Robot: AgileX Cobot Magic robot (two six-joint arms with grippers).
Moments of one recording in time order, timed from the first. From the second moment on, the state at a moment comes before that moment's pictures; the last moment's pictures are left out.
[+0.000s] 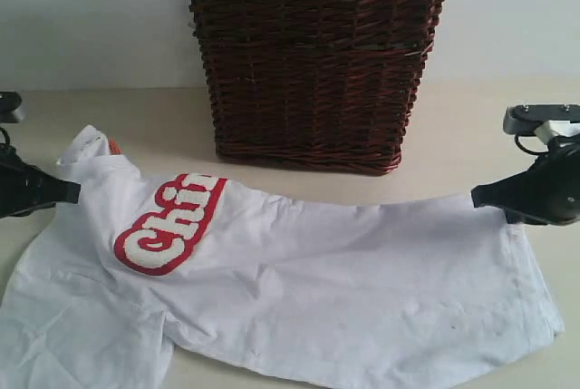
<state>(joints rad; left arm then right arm) -0.05 1.71 -0.77 -1.06 0.16 1.15 -0.01 1.81 -0.81 0.41 0.23 -0.41</state>
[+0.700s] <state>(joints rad) 0.12 1.89 -0.83 -0.98 0.25 0.88 -0.01 2.02 -1.03 0.39 0.22 -0.40</state>
